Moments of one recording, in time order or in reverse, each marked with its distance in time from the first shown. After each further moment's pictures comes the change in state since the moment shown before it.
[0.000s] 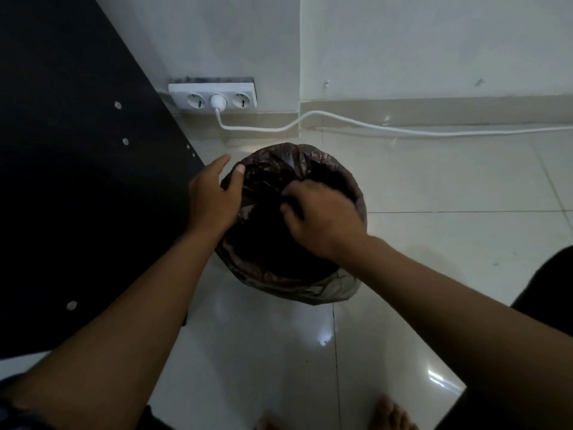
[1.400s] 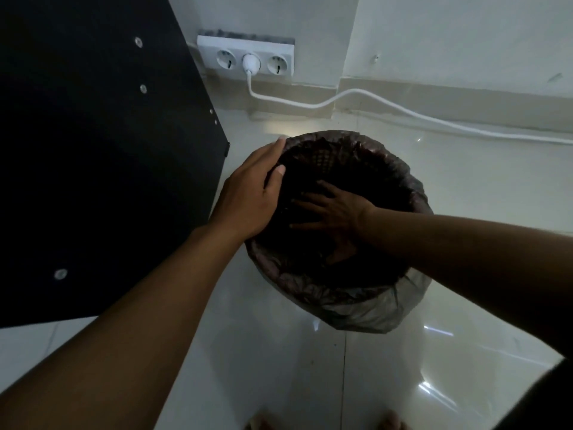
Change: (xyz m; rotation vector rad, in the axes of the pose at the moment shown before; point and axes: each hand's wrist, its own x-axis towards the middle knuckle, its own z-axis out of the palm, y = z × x) left_hand -0.011 -0.037 0.024 -0.019 -0.183 0.311; right_hand 0.058 0.060 0.084 -1.090 -0.797 -0.692
